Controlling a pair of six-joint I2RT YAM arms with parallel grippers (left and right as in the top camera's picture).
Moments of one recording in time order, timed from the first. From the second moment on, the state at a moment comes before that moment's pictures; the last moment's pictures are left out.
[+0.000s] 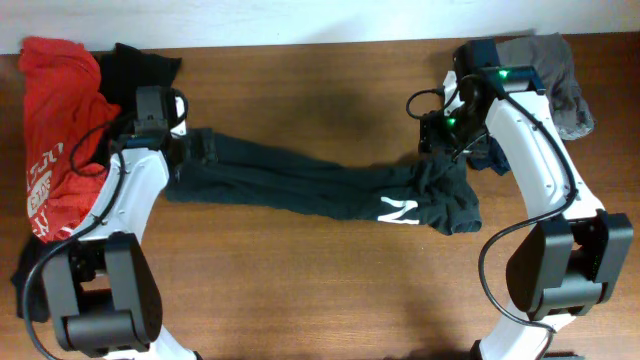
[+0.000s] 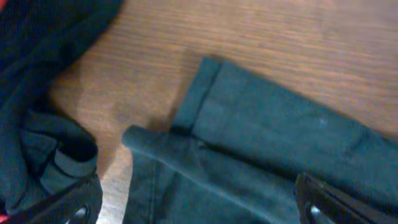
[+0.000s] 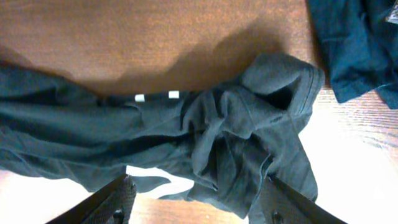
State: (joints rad) left arm 0.05 1.82 1.31 -0.54 -0.07 -0.07; right arm 0.06 1.91 1.73 -1.22 -0.12 0.15
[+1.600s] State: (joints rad) left arm 0.22 2.12 1.39 -0.56 0.49 0.21; right arm 0.06 1.91 1.73 -1.22 -0.12 0.08
